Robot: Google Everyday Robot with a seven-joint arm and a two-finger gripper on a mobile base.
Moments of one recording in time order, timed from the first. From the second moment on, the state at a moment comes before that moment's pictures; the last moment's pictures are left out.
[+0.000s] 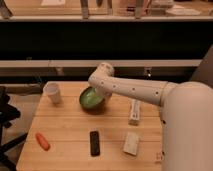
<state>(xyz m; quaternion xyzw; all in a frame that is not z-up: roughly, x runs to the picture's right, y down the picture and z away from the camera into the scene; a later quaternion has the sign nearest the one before) 0.016 0.055 0.866 -0.20 -0.08 -0.50 0.84</state>
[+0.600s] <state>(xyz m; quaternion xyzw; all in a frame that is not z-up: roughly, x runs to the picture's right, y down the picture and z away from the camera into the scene) 0.015 0.050 0.860 -0.20 -0.08 -0.51 0.83</state>
